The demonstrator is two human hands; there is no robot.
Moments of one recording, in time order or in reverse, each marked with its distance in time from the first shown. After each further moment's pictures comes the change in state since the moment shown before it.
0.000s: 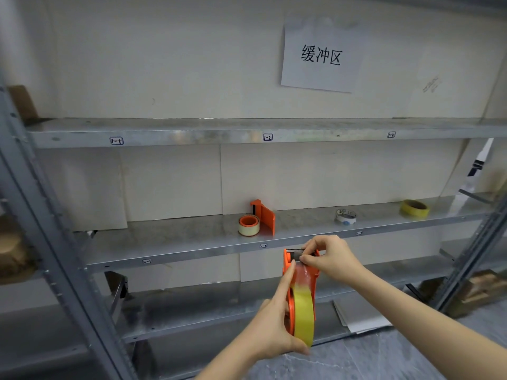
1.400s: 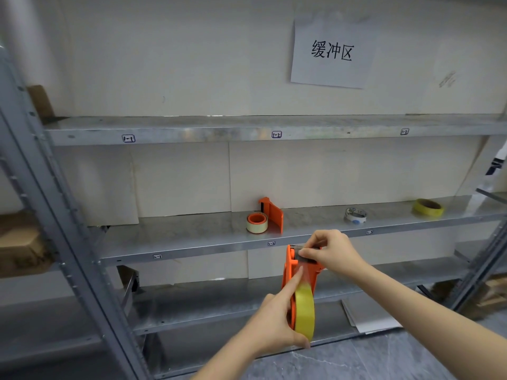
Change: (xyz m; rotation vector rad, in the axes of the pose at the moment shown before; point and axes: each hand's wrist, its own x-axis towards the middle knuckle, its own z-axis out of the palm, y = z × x) left_hand -0.002 -0.005 -0.004 0.092 0.000 -0.029; right_hand 0.010 -0.006 0.009 0.093 -0.024 0.044
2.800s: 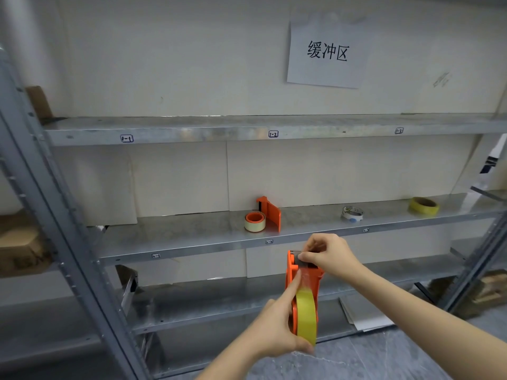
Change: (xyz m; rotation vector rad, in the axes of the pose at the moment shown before) left_hand 0.000 -0.009 0.014 -0.017 -0.031 -0.018; right_hand -0.011 0.007 0.002 -0.060 -0.010 -0.003
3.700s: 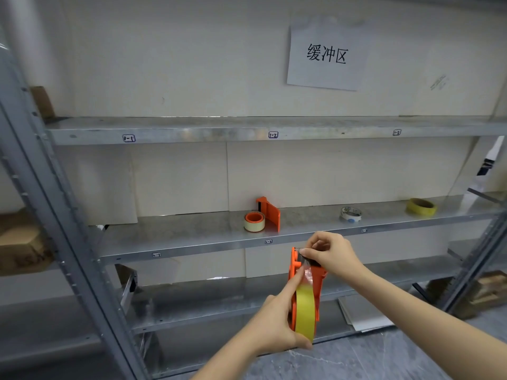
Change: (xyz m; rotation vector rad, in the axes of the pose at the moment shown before) left_hand -0.009 0.012 -0.005 -0.017 0.011 0.046; right_hand -0.011 -0.004 -0.004 0.091 0.061 0.024
